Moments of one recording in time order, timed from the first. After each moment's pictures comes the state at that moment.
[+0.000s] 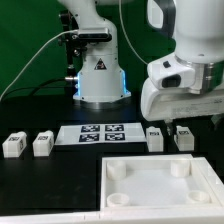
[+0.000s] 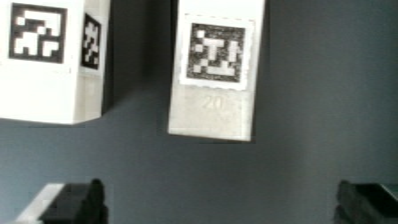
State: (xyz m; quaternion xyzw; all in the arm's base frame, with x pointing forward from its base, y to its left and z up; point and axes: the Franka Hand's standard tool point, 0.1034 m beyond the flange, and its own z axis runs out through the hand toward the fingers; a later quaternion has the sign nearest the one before) arm 0.436 0.169 0.040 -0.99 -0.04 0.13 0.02
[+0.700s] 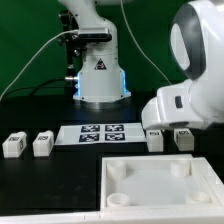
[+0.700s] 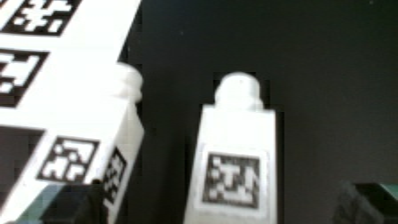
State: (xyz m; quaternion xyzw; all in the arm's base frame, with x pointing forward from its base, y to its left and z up) arm 0.403 0.164 0.031 -0.90 -0.04 0.43 -0.03
